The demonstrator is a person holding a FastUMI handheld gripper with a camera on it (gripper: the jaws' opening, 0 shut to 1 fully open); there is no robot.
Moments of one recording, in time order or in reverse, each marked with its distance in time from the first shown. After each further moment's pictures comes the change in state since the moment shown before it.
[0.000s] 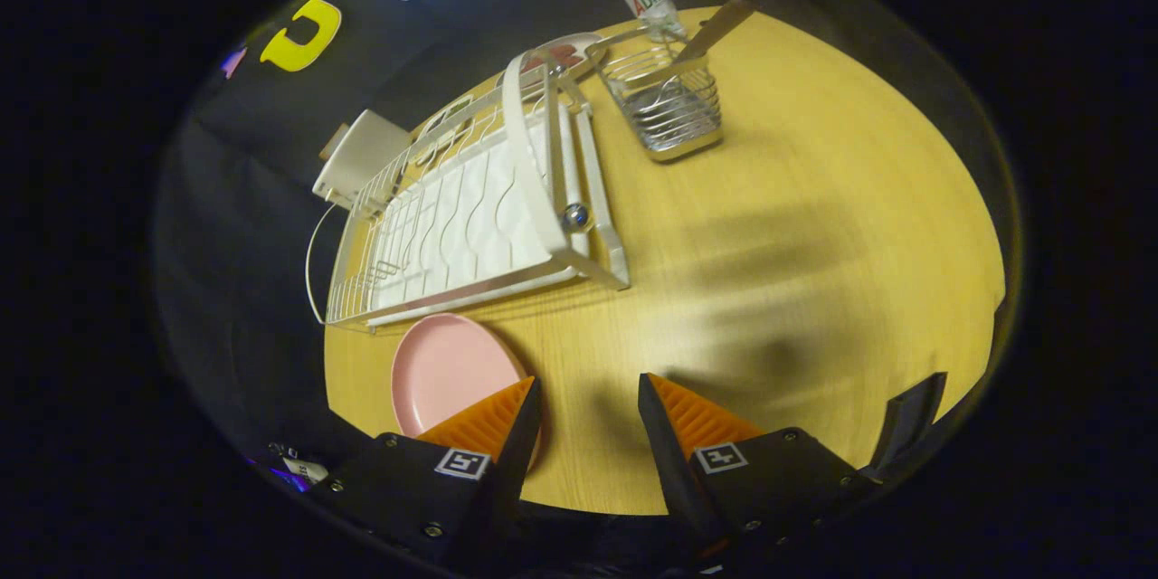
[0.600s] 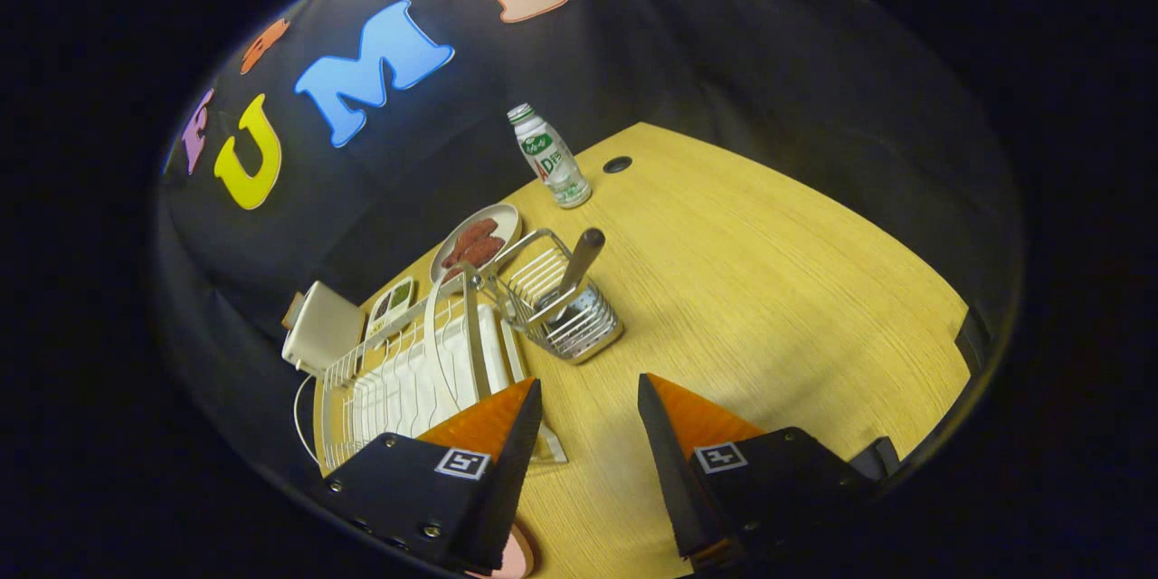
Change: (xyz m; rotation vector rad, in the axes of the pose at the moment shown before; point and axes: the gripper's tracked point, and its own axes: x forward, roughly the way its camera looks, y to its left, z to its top) arm -0.010 -0.036 0.138 0.208 -0.497 -0.122
